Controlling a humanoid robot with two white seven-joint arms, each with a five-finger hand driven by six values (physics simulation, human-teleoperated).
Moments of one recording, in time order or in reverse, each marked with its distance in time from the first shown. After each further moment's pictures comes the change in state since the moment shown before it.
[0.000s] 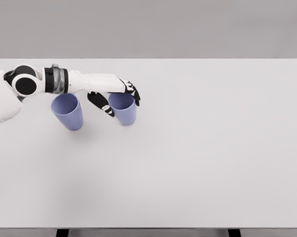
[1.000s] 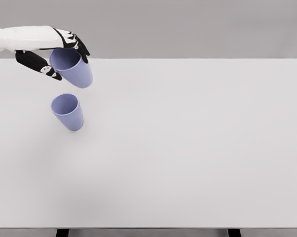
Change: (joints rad) left arm -0.199 0.388 -0.027 -0.213 0.231 -0.001 -0.018; right arm 0.000 0.000 0.000 0.000 0.000 0.000 0.000
